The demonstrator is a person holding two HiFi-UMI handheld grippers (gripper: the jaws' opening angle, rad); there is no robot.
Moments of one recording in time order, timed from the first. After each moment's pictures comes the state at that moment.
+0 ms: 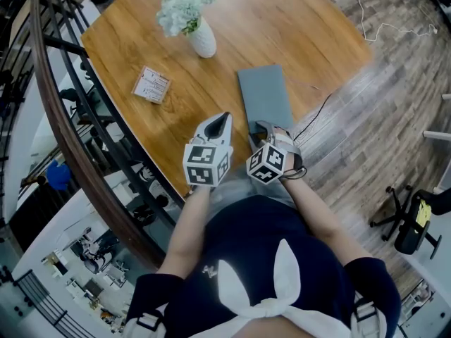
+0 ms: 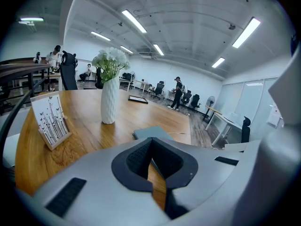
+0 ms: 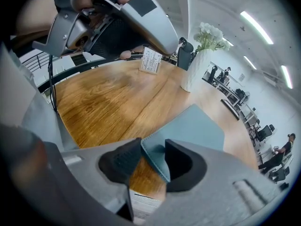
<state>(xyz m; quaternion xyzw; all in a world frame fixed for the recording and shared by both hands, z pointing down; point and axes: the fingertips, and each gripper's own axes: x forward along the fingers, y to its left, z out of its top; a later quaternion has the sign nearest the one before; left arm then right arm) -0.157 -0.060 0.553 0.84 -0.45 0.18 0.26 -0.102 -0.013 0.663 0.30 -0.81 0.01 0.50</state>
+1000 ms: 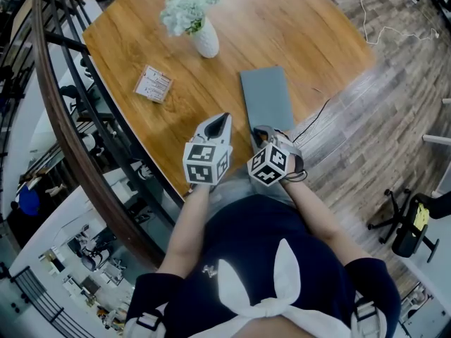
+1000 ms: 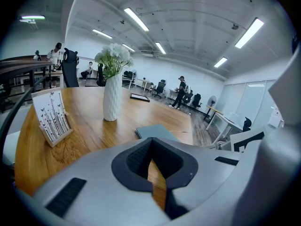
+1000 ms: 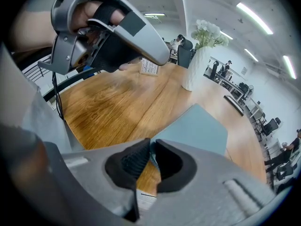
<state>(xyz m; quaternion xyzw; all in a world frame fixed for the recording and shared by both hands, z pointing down) -0.160 -0.059 0.565 0.83 -0.45 0.18 0.27 -0.103 -0.006 0.657 0.28 -0.82 0.05 0.49</state>
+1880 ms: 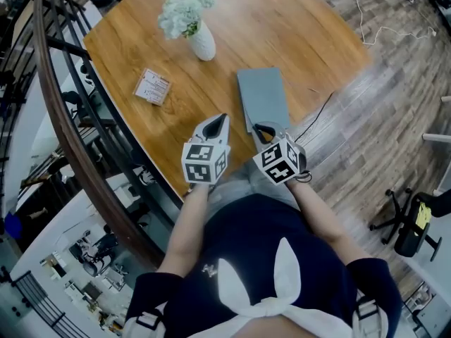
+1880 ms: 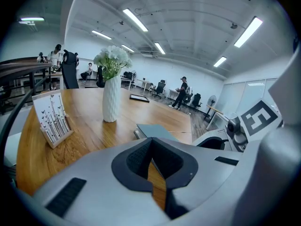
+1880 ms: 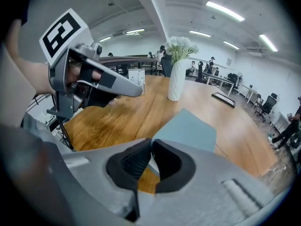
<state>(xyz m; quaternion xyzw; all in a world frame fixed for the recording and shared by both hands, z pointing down) -0.163 -0.059 0.556 0.83 -0.45 0.18 0.27 -0.095 -0.024 0.596 0.34 -0.85 0.12 0.39</state>
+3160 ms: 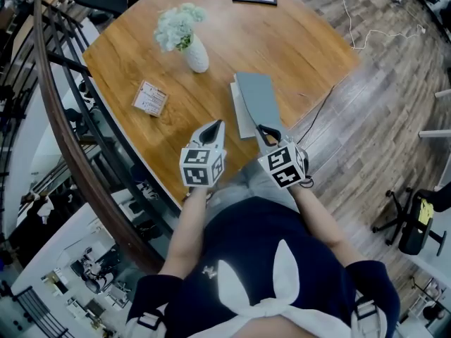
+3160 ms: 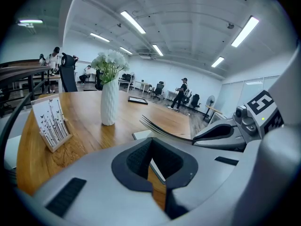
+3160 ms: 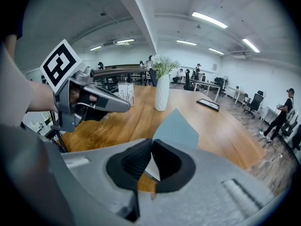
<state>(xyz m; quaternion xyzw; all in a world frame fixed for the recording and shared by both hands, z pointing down) -0.162 -0.058 0.545 0.84 -0.45 0.18 0.26 -0.068 -0.031 0.548 0.41 -0.84 0.12 0.34</state>
